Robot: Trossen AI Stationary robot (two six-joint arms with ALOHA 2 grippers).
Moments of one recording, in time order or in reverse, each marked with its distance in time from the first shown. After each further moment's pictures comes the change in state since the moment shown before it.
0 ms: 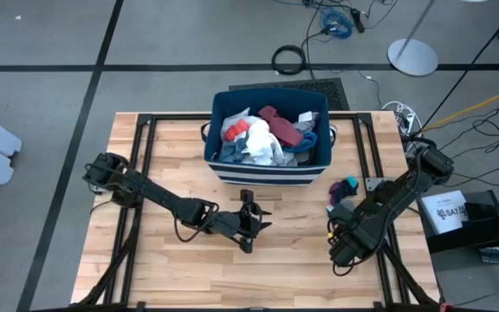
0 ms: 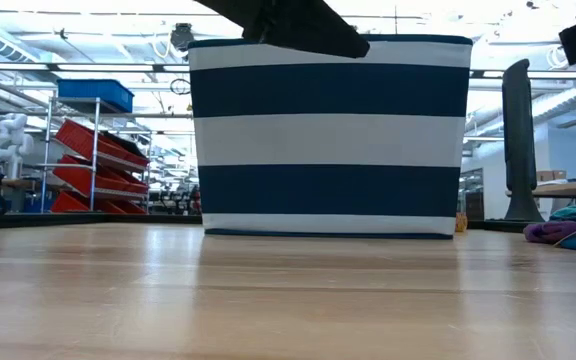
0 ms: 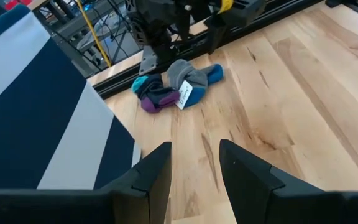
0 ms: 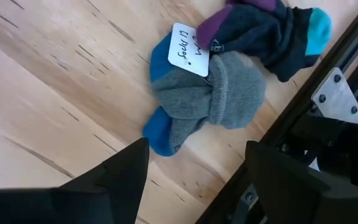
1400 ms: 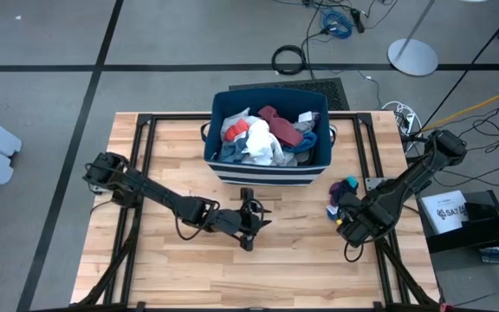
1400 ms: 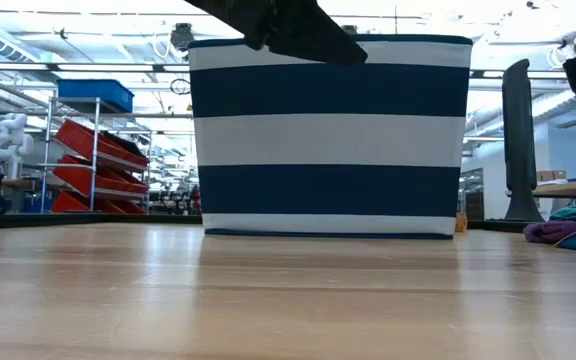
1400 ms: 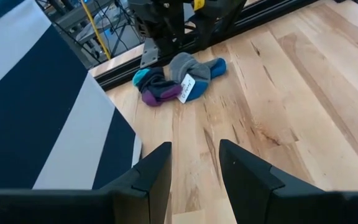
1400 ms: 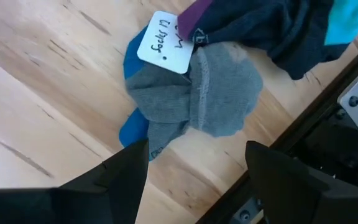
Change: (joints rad) left arm 0.018 -0.001 0.000 -0.021 0.011 -0.026; right arm -0.032 -0.309 -0.263 0.156 -0.032 -0.038
